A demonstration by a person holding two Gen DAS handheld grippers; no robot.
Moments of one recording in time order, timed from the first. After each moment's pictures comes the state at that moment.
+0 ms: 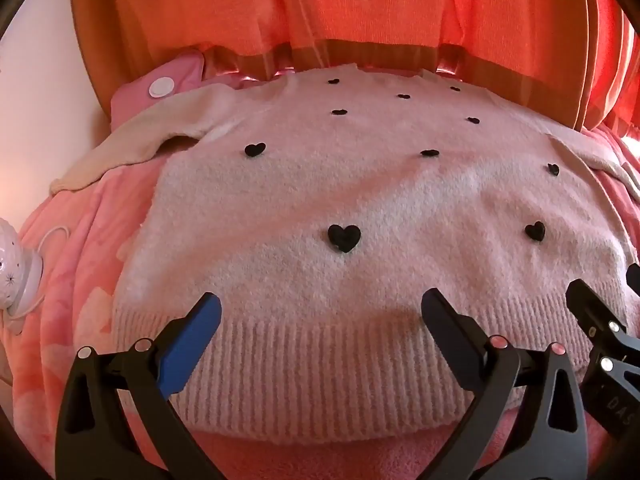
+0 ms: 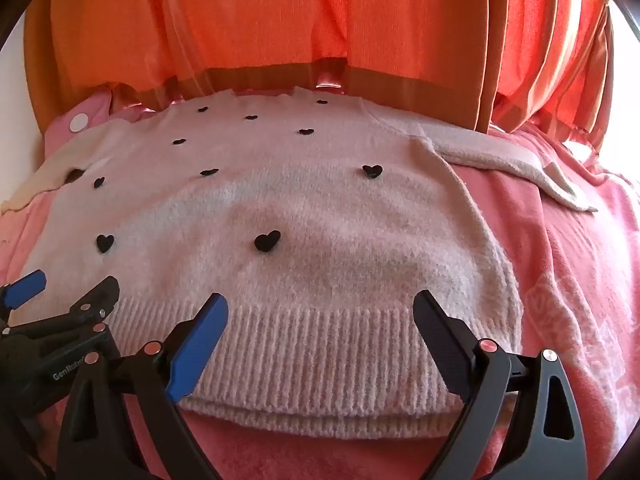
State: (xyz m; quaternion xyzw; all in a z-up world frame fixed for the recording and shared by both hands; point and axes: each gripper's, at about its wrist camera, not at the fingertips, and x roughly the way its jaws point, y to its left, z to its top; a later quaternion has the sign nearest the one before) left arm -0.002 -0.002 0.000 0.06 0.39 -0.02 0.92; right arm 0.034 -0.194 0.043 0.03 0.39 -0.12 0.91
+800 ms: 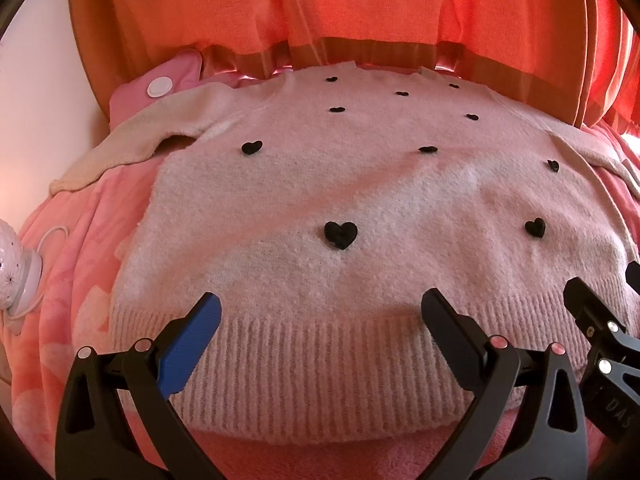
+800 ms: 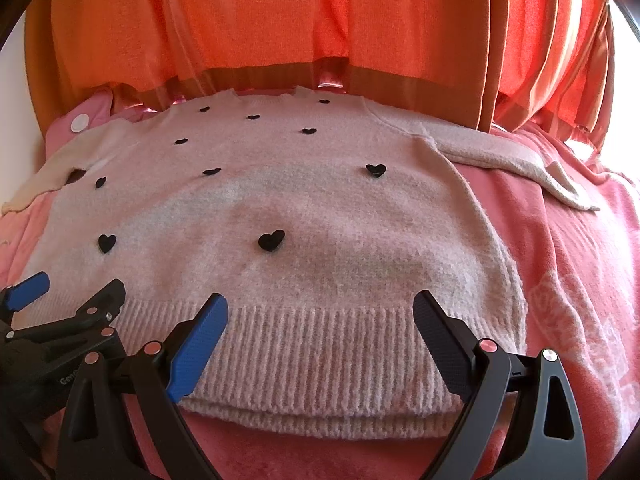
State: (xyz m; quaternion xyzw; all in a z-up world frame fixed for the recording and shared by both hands) left arm -0.001 -0.003 -0.004 0.06 0.40 -0.03 0.92; right arm 0.033 -0.192 0.040 0.03 0.39 -0.12 0.91
